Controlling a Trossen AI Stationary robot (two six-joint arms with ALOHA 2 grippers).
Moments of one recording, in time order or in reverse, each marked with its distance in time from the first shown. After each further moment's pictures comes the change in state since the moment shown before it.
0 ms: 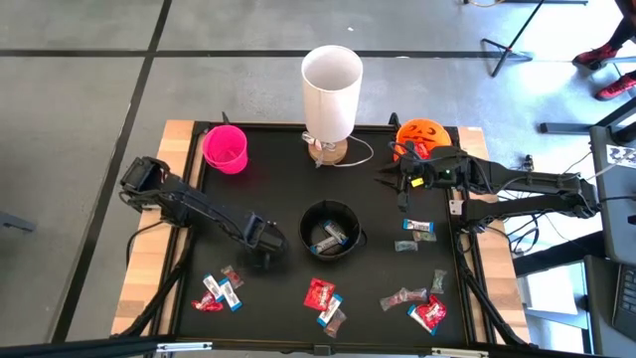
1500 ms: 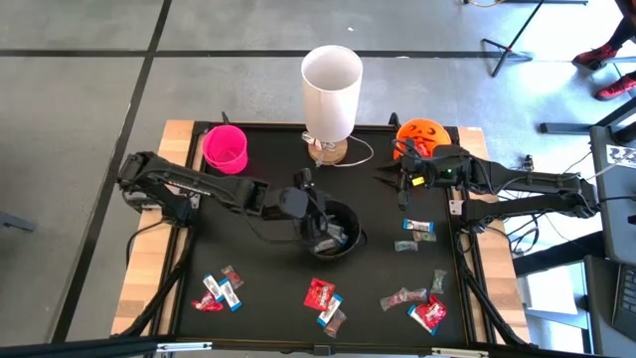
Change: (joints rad) left arm 0.132 -0.067 0.388 0.599 -0.225 0.208; right arm 0.000 0.000 0.000 0.042 0.000 0.000
